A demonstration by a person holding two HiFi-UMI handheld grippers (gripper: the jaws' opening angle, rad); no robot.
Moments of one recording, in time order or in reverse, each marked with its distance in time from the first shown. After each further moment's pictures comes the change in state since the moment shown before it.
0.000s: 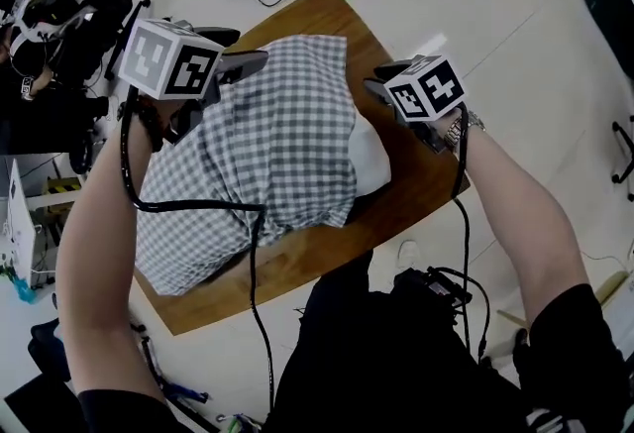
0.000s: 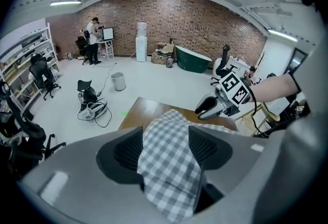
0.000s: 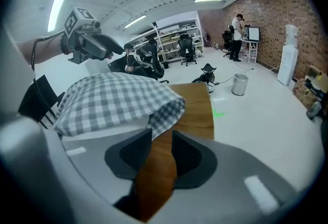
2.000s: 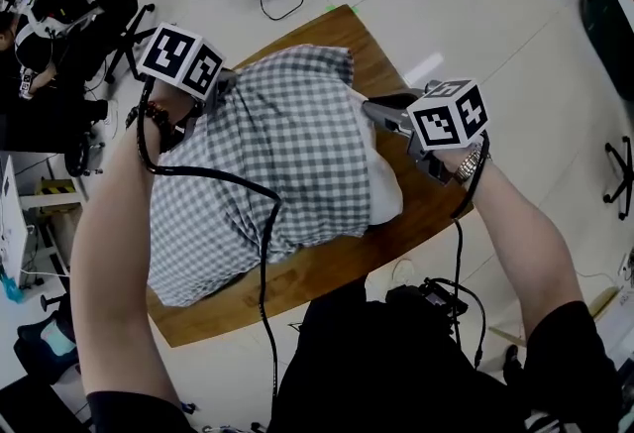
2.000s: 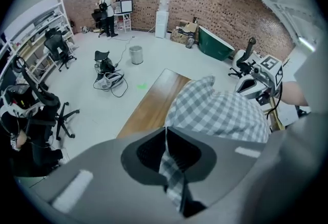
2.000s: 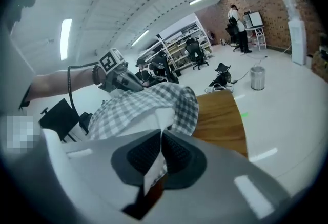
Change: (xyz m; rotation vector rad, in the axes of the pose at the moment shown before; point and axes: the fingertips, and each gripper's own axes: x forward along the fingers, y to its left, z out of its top) left arm -0.046 0.071 -0.088 -0.161 0.284 0.175; right arm -0.029 0.095 0.044 0.092 -0.123 0.240
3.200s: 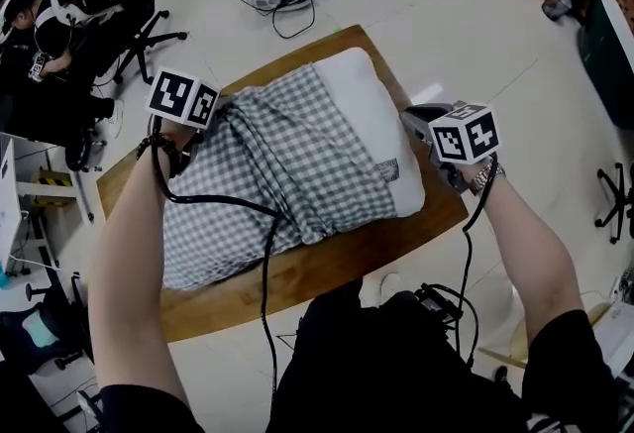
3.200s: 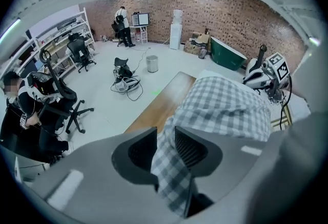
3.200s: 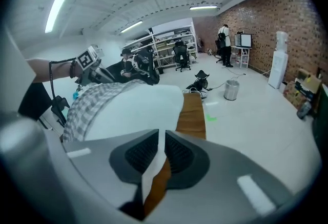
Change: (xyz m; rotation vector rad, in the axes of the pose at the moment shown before) left arm -0.029 0.017 -0.067 -0.084 -0.178 0.125; right arm -0.052 -0.026 -0.022 -0.104 0.037 -0.291
